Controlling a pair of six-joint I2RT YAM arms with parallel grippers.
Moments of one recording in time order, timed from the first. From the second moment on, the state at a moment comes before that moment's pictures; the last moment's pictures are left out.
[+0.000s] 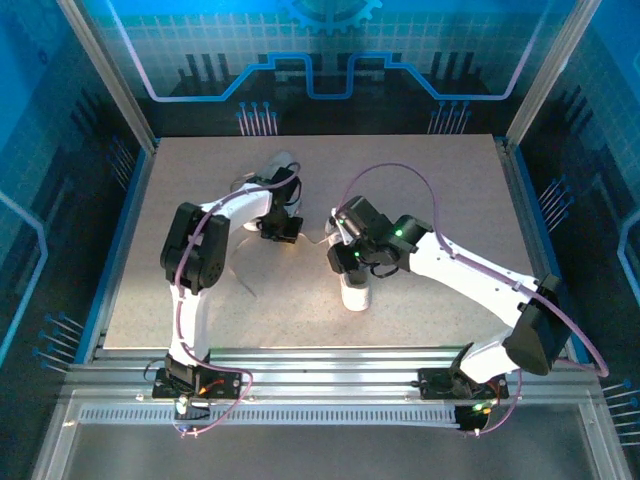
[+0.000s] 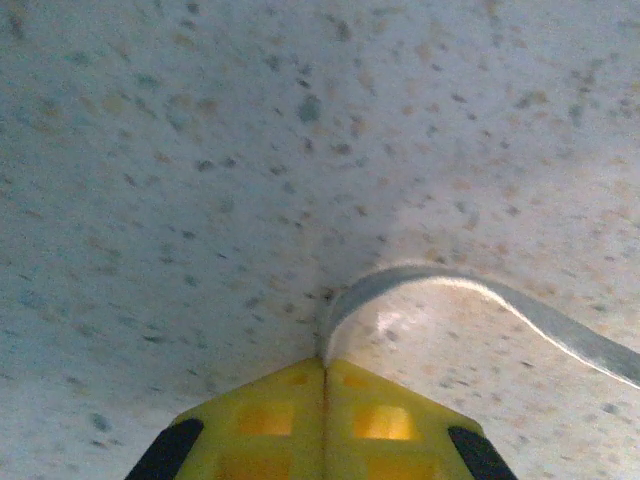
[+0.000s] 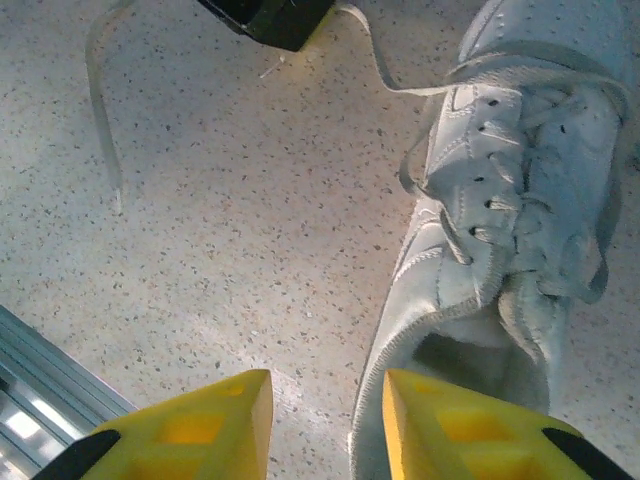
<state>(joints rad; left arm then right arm) -0.35 2.10 1.52 -0.84 0.14 -0.24 0.82 1.46 1.24 -0.80 -0.01 0.40</state>
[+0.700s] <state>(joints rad) -0.37 1.68 1.36 -0.74 0.53 -0.66 0.84 1.48 1.07 -0.36 -0.08 0.57</state>
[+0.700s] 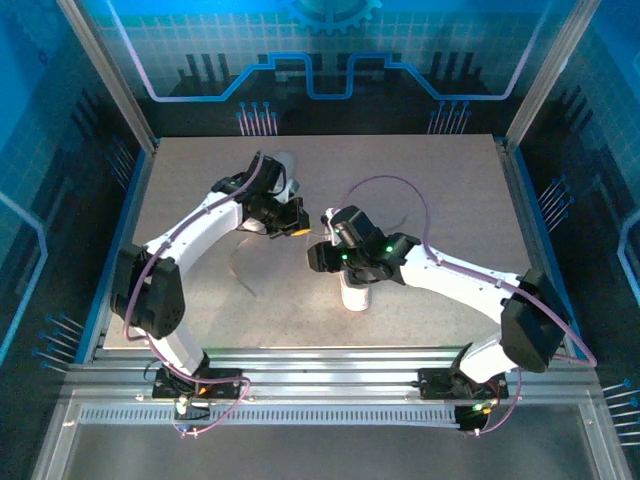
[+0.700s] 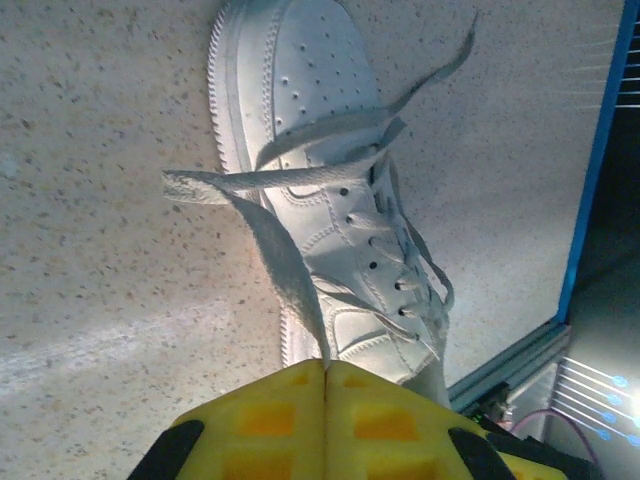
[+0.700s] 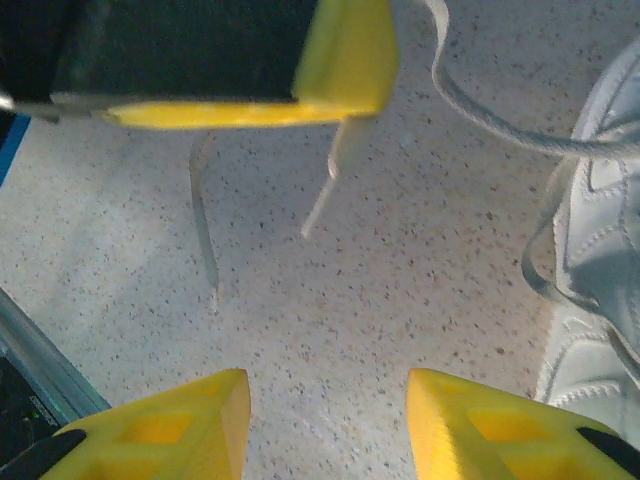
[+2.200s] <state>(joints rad) -0.28 1.46 1.07 -0.40 0.79 -0.85 0.72 1.47 1.12 -0.42 -0.29 0.22</state>
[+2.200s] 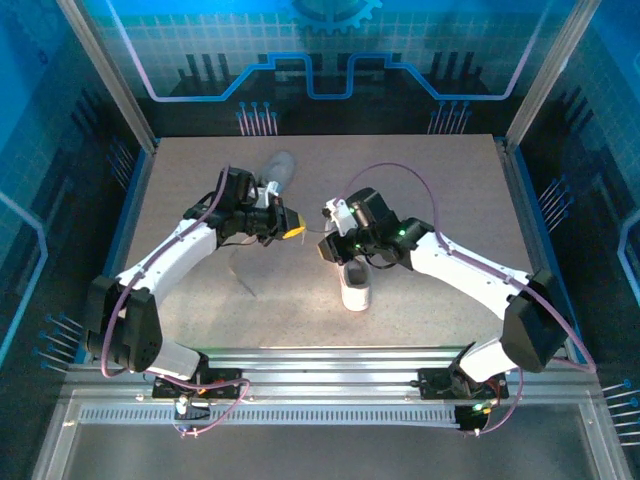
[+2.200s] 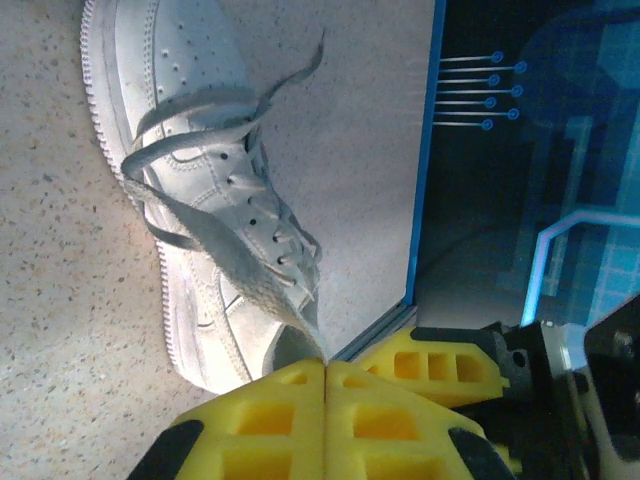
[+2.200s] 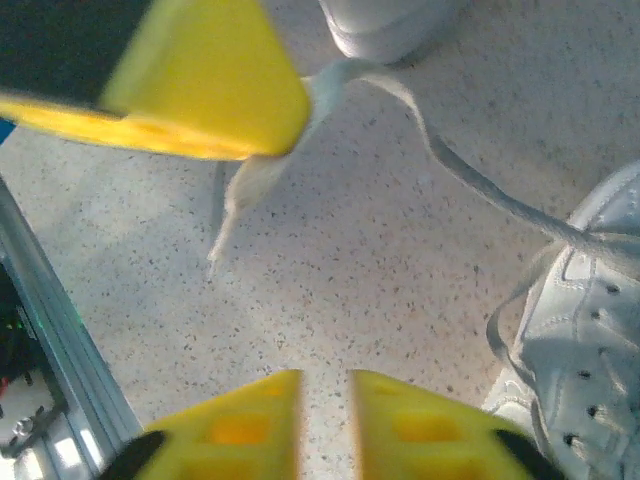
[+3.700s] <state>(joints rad) -0.28 1.41 1.03 -0.31 0.80 -0.97 0.71 1.52 1.14 -0.24 -0.33 0.23</state>
